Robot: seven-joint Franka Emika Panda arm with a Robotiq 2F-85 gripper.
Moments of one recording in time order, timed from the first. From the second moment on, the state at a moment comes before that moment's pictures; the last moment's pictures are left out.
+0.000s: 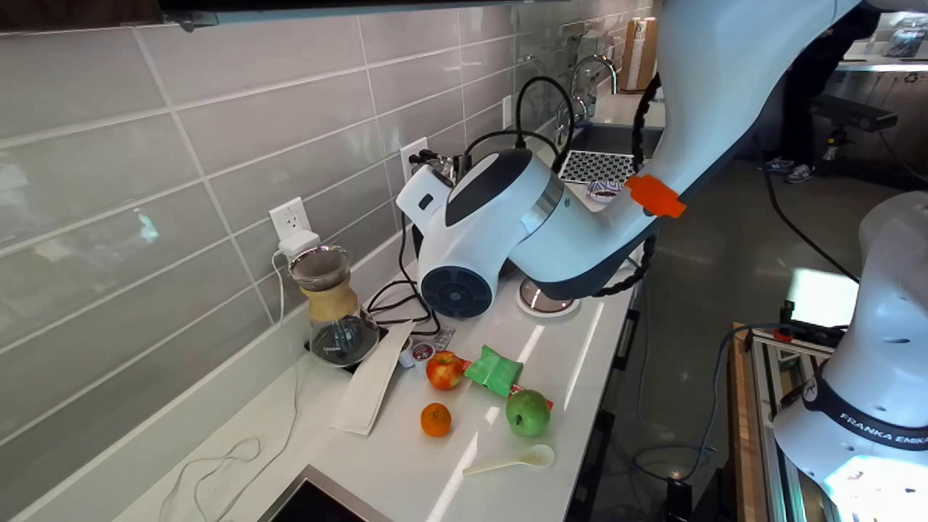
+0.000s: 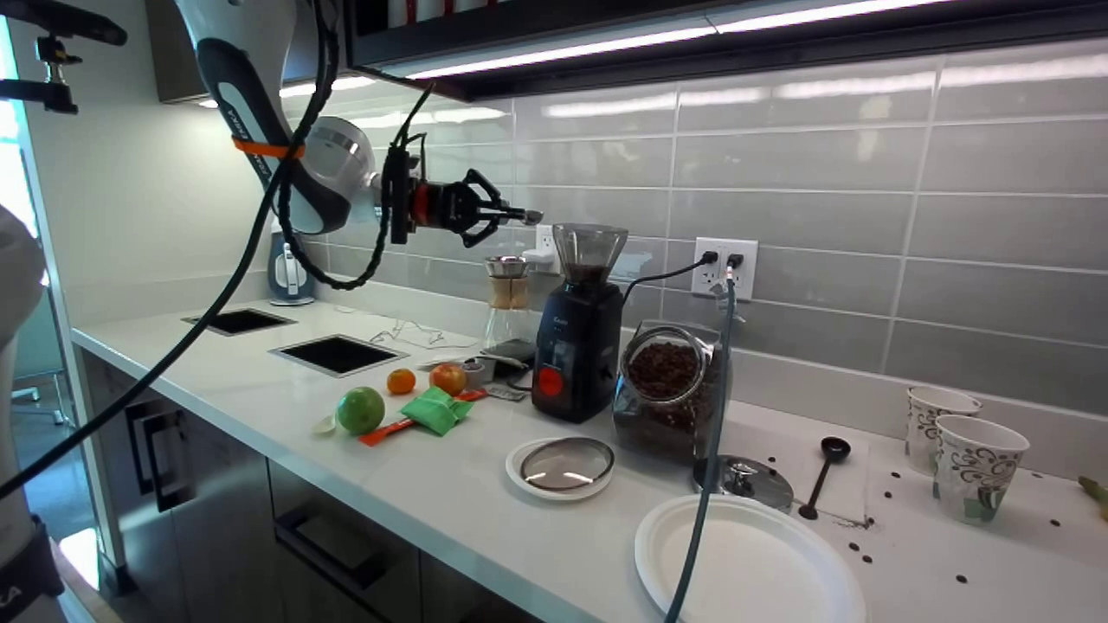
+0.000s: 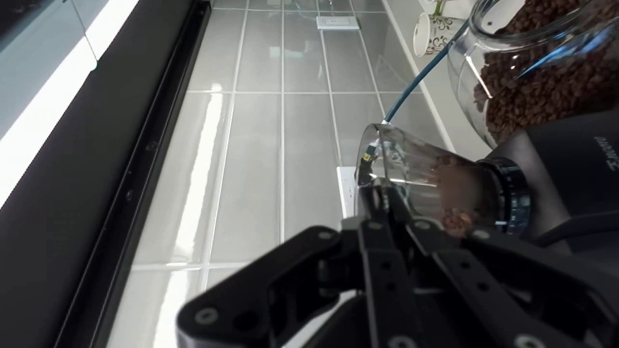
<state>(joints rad) 0.21 0.17 0.23 -2.13 -1.60 1.61 0.74</state>
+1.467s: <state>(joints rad) 0.11 -0.08 0.11 -2.21 -1.61 2.07 0.85</state>
